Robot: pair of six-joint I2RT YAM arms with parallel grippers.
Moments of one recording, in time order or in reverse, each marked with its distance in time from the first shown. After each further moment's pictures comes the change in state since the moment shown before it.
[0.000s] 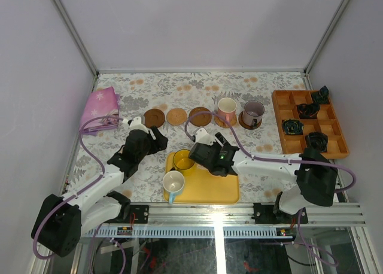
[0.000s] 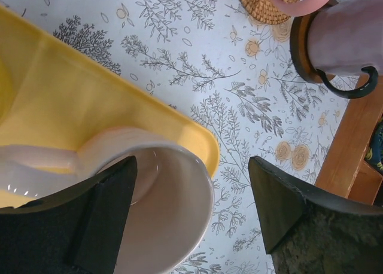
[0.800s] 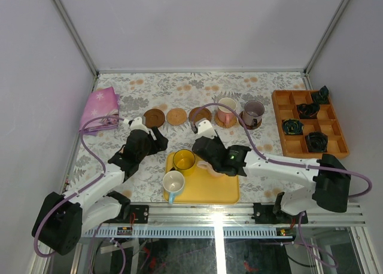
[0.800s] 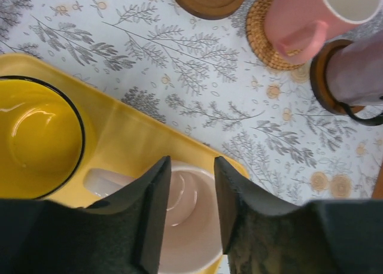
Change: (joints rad) left arm 0.000 0.022 0.000 0.001 0.001 0.000; right arm 0.000 -0.155 -0.013 0.154 -0.032 0.040
